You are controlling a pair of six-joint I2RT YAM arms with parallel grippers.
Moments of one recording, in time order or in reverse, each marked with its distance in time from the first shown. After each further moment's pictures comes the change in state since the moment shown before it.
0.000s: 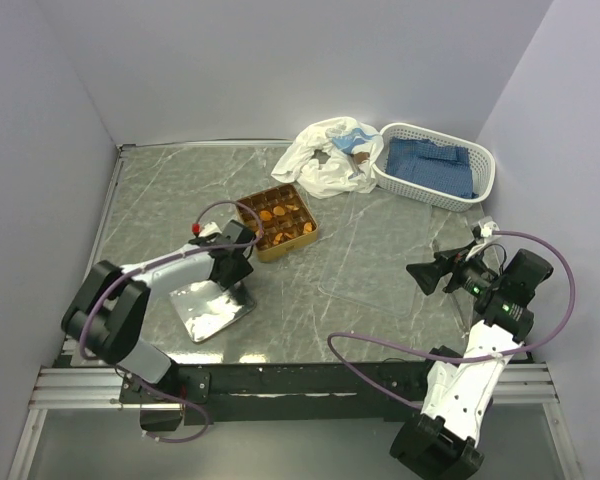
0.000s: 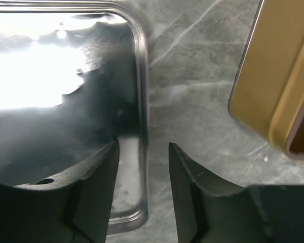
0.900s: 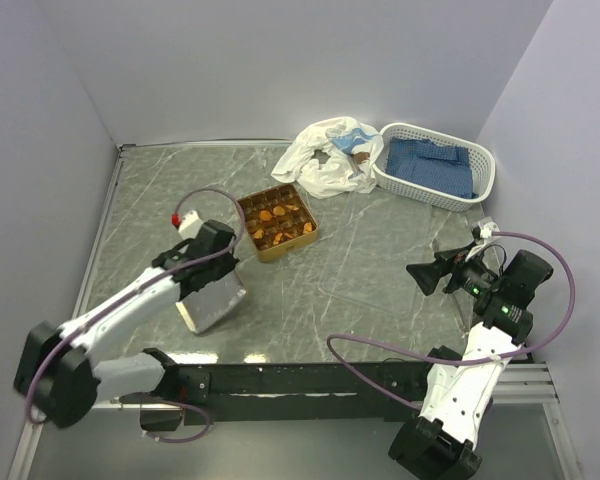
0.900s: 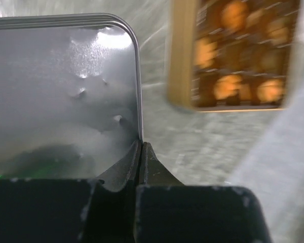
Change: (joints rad) left arm -0.023 -0.328 -0.041 -0.015 -0.070 0.066; right arm 0.000 -0.016 0.000 0.000 0.006 0.000
